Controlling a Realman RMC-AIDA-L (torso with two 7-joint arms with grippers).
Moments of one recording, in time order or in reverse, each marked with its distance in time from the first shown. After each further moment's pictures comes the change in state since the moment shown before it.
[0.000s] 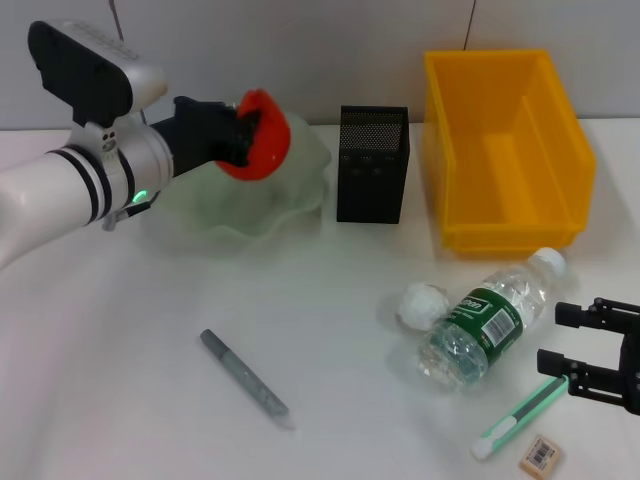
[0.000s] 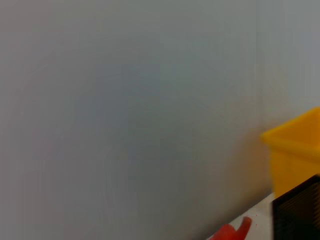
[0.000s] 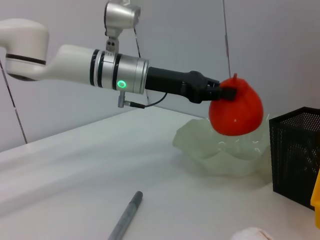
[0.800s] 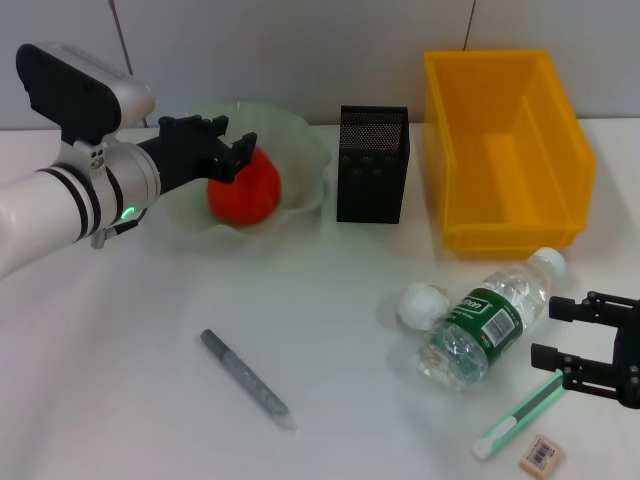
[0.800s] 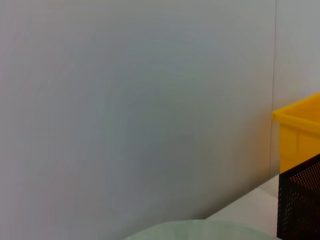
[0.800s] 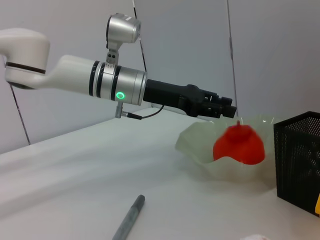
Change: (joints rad) left arm 0.015 0.003 -0.008 -0.036 0.000 -0.033 0.000; right arm 0.016 0.000 -0.005 -0.002 0.000 0.002 0.005
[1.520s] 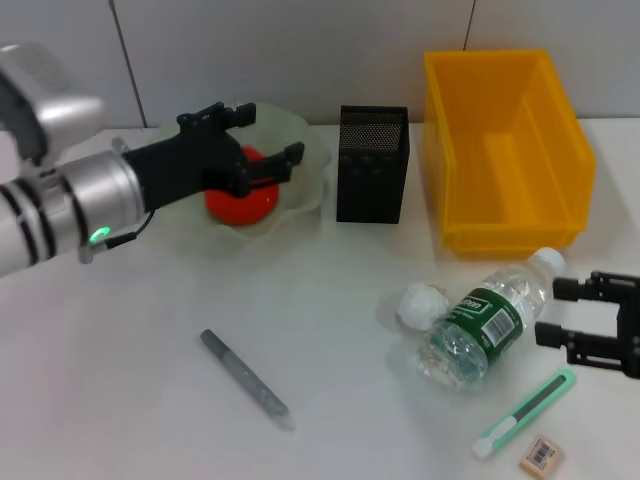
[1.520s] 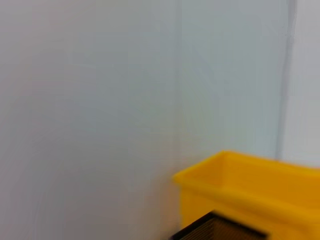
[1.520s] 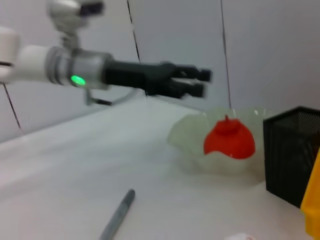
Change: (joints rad) left arm 0.140 0.021 -0.040 0.157 0.012 0.406 -0.003; right arm 0.038 -0.010 -0.002 0.087 -0.052 0.006 0.125
